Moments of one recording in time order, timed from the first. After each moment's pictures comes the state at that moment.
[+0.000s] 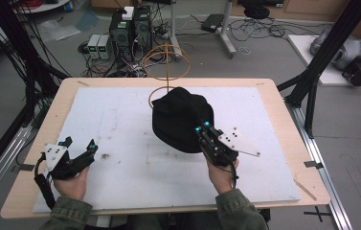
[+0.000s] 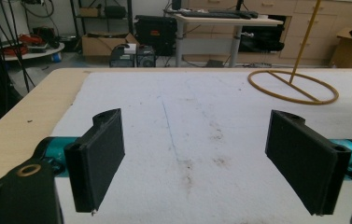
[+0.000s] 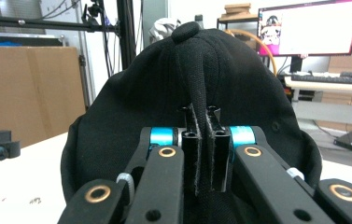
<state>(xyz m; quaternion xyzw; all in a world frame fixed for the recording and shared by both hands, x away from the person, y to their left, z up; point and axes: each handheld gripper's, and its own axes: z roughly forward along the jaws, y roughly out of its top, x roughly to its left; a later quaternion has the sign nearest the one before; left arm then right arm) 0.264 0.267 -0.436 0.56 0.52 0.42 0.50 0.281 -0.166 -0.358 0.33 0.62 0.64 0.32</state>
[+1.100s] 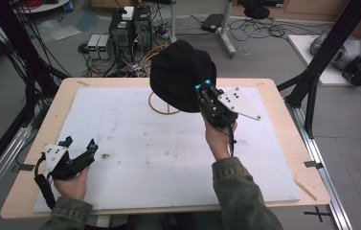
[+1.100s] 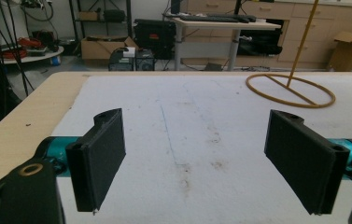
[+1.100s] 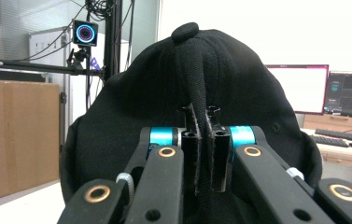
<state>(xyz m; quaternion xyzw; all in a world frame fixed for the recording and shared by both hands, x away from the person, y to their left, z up) 0.263 0.266 -0.435 0.56 0.51 0.42 0.50 0.341 -0.151 -0.284 0.29 0.56 0.67 0.39</state>
